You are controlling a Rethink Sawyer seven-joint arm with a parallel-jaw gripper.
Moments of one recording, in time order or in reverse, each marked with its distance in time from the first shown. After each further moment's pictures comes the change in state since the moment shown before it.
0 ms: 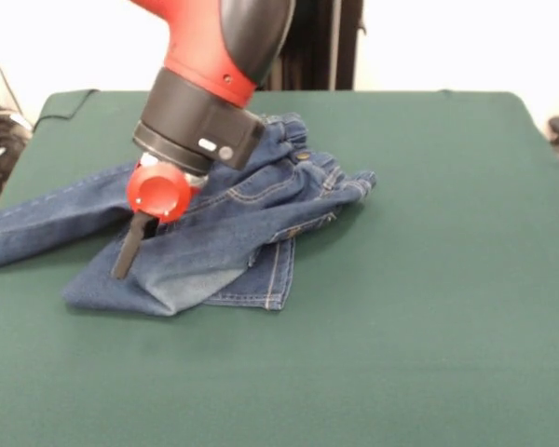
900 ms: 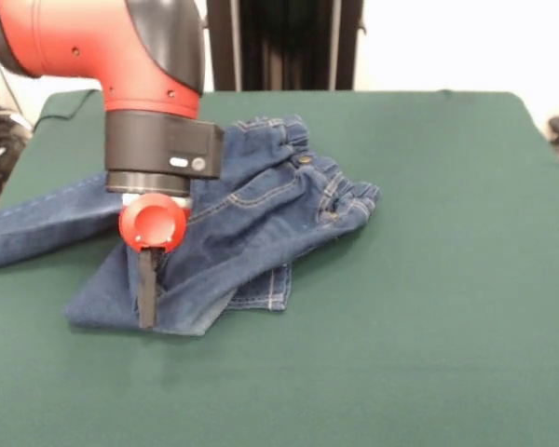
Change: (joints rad) arm -0.553 -0.095 0.700 -0.009 -0.752 -0.003 0.000
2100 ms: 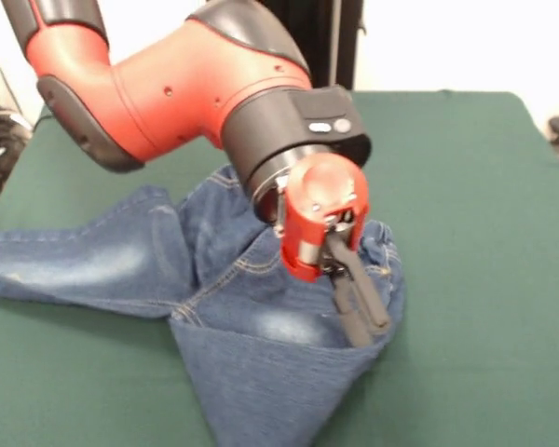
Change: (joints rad) arm -0.277 0.261 0.757 -0.013 -0.377 -0.005 0.000
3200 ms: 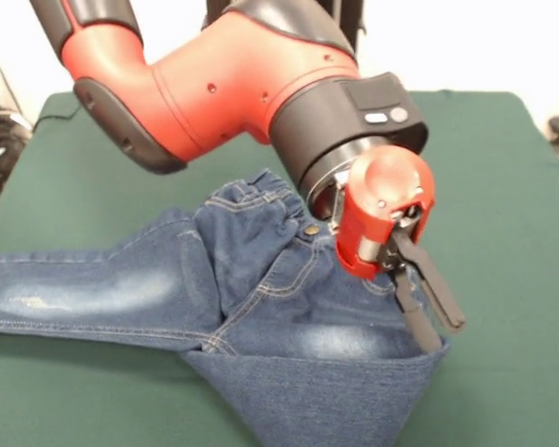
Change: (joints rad) arm 0.089 -0.052 -0.041 -0.009 0.123 -0.010 0.000
